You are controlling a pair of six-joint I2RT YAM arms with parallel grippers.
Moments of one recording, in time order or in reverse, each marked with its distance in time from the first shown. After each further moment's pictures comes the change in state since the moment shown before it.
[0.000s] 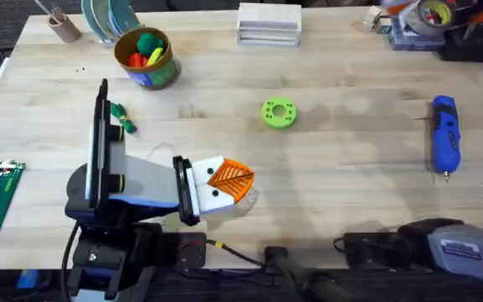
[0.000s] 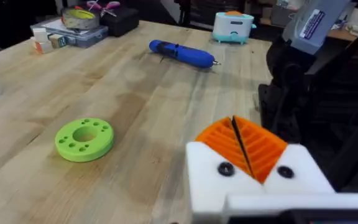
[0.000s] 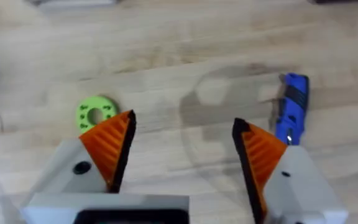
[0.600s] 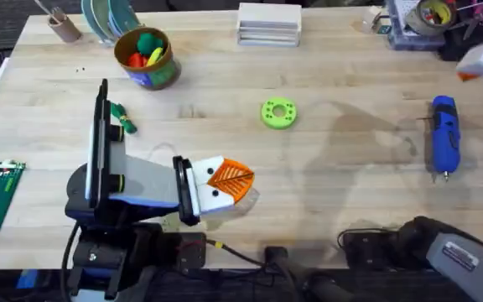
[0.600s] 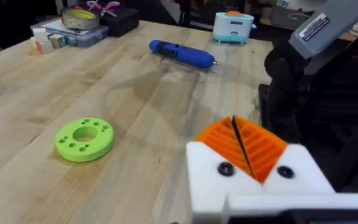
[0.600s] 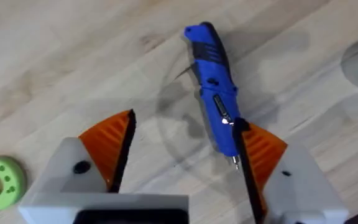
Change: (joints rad) left arm 0.000 0.000 0.000 0.000 0.000 0.000; right arm -0.602 -0.323 -0.652 0.358 -0.081 -0.073
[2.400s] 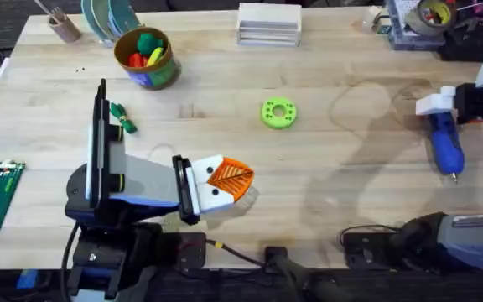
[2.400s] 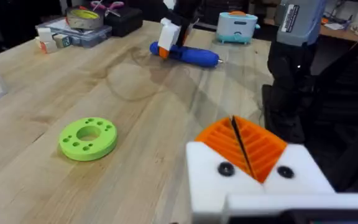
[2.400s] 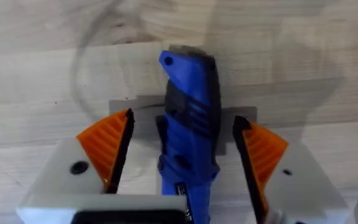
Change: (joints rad) left arm 0.000 0.000 0.000 0.001 -0.016 0.000; right arm -0.191 0.606 -0.038 0.295 -0.167 -0.653
